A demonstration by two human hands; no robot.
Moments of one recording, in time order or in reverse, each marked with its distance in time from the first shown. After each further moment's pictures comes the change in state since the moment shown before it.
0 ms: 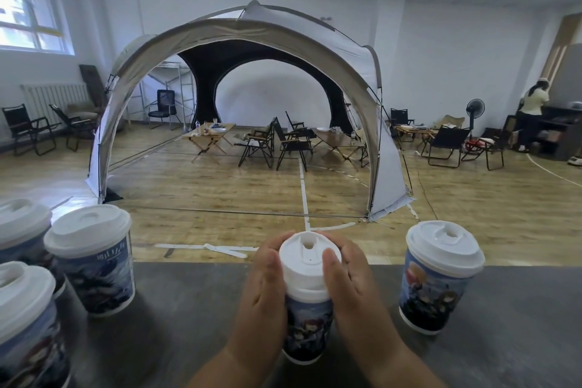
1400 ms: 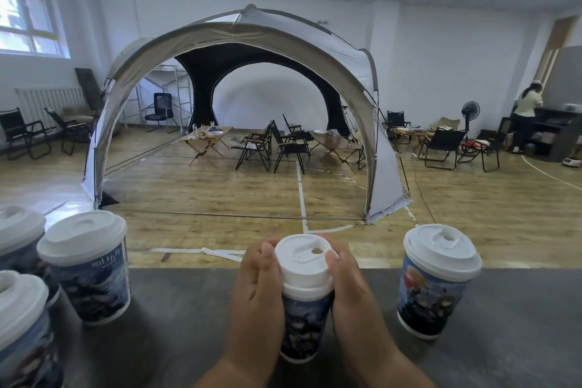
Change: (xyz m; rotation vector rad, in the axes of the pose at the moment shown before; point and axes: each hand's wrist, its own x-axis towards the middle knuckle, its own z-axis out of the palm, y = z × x) left_hand 0.003 0.015 0.008 0.041 0.203 -0.094; right_hand 0.003 -0.006 0.008 0.388 -0.001 0.292
